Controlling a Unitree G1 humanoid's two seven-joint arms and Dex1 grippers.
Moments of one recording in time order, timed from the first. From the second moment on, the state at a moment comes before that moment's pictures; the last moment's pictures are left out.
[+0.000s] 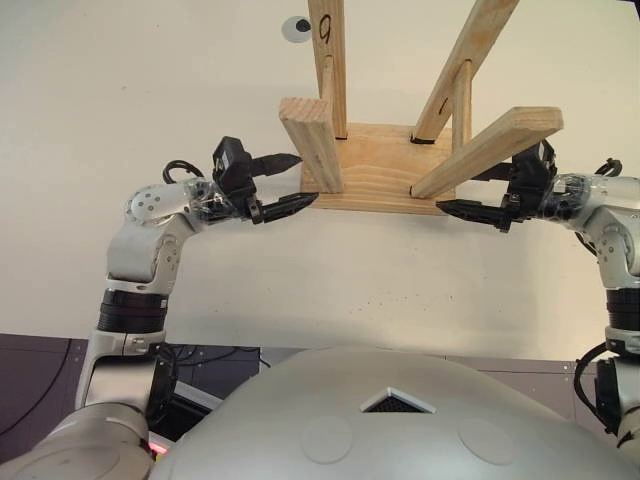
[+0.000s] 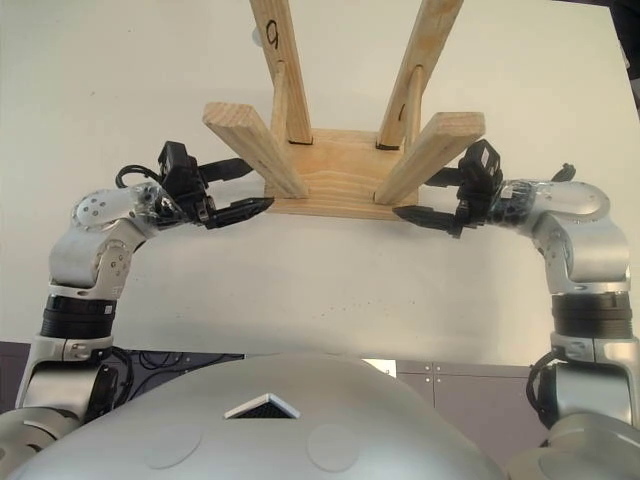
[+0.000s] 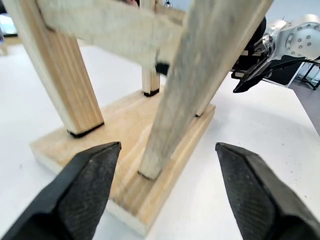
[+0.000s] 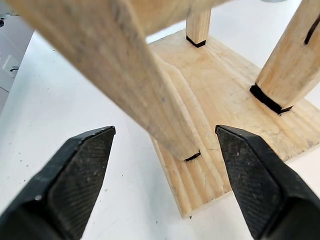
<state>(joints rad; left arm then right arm) -0.08 0.48 -0.08 -0.05 -0.46 0.30 -1.05 -0.09 -0.74 0.00 0.00 0.44 0.43 1.20</state>
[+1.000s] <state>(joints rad) -0.10 0.59 0.00 -0.22 -0.83 0.61 -0.97 -0.19 -0.76 -0.09 -0.12 0.76 0.95 1.17</state>
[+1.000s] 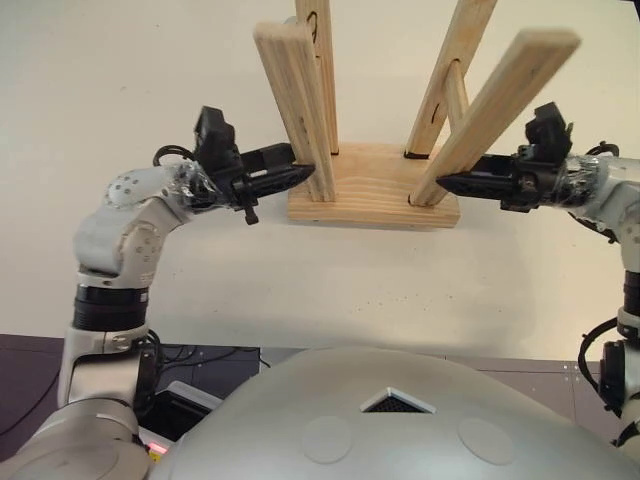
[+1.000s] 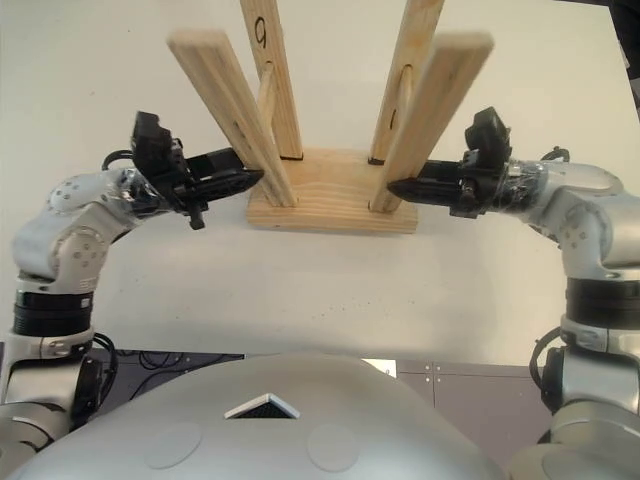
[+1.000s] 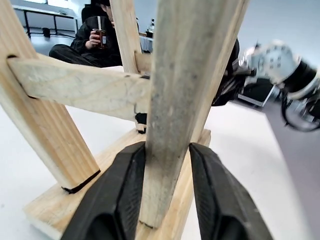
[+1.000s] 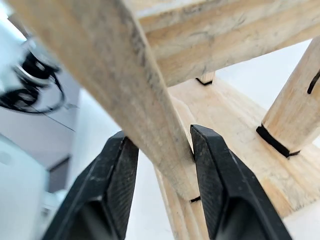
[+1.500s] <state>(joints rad) -0.52 0.77 -0.08 0.21 -1.25 1.26 -0.68 -0.67 -0.65 -0.10 0.45 1.17 1.59 0.53</state>
